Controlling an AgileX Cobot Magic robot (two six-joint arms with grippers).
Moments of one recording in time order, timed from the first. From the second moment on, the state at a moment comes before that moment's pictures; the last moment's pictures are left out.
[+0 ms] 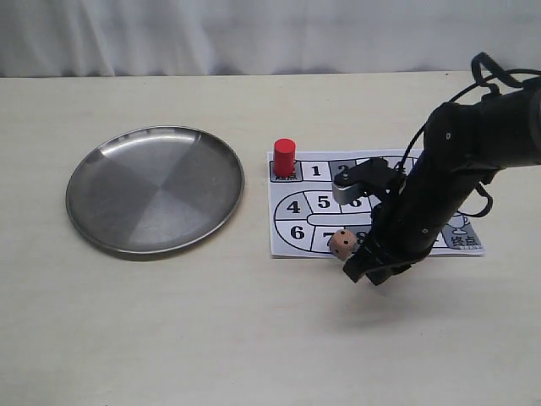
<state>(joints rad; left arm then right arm) 0.07 0.00 0.00 0.14 0.18 -0.10 0.32 1.85 -0.97 0.23 0.75 -0.43</state>
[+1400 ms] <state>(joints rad) 0.07 0.00 0.00 0.14 0.18 -0.10 0.40 2.09 -1.53 0.25 0.56 -0.38</state>
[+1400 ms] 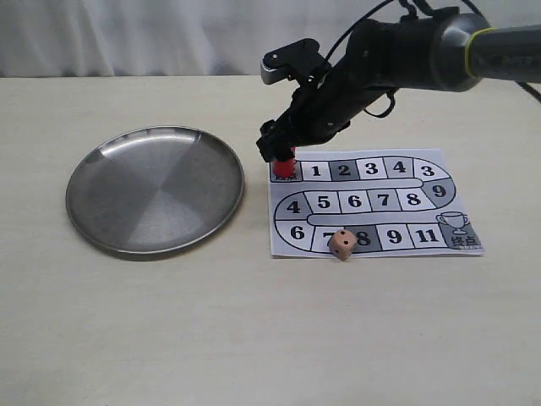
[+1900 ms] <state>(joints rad) 0.07 0.00 0.00 0.14 0.18 -0.10 0.40 2.26 -1.67 0.25 0.52 -0.41</state>
